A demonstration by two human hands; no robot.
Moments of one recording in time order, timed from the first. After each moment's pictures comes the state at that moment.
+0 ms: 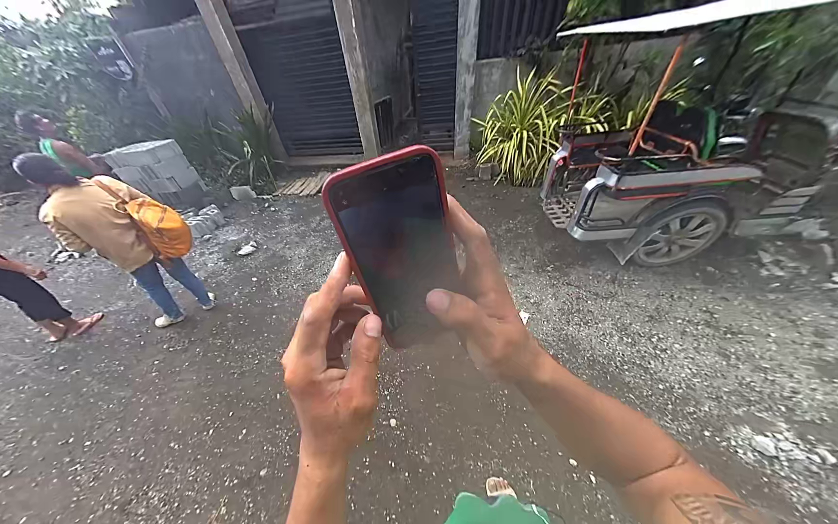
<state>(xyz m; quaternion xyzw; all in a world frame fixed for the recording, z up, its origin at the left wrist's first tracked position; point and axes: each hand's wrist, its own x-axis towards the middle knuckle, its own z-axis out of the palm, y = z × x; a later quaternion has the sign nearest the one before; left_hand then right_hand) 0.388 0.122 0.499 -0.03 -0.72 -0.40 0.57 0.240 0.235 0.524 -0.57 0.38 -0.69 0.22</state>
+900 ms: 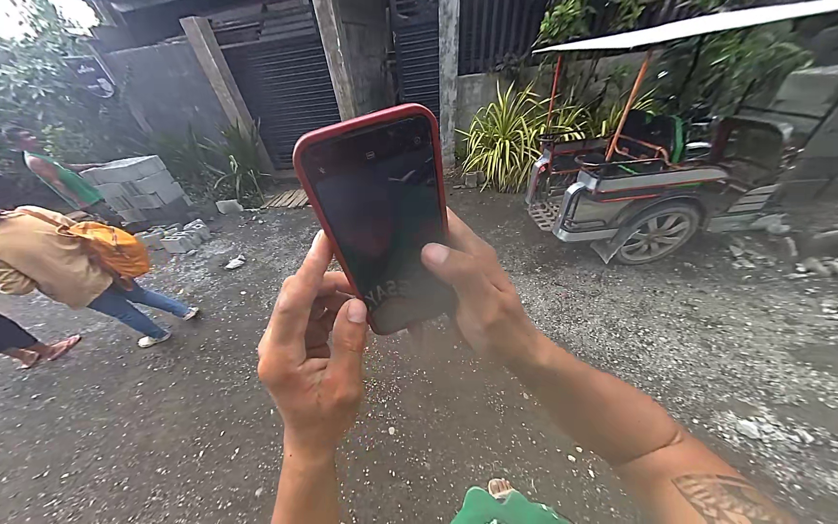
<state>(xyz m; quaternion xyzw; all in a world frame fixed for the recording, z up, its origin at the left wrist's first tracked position) 0.398 0.105 0.525 -0.09 -0.71 -0.38 0.58 0.263 0.228 0.559 -0.57 0.41 -0.69 0.17</state>
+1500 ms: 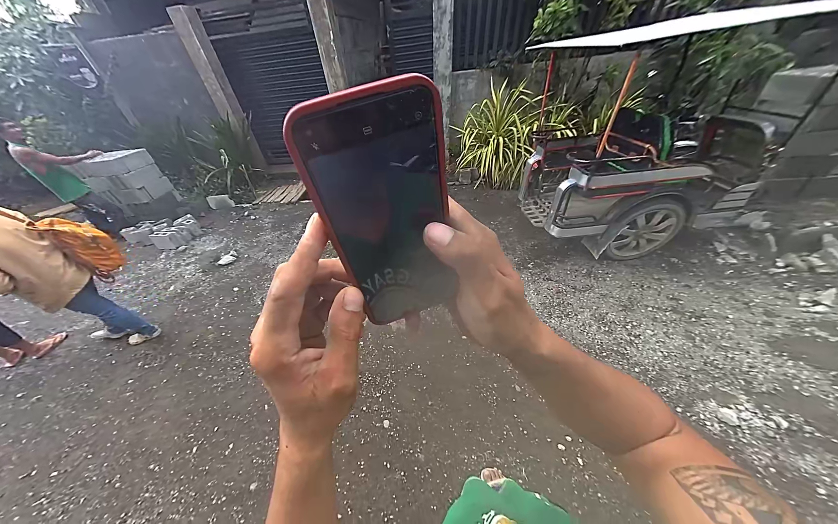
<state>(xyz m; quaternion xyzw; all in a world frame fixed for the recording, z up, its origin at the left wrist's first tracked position) 0.407 0.114 0.528 -0.10 -0.71 -0.38 0.58 0.274 0.240 0.565 -0.57 0.41 -0.69 0.17</state>
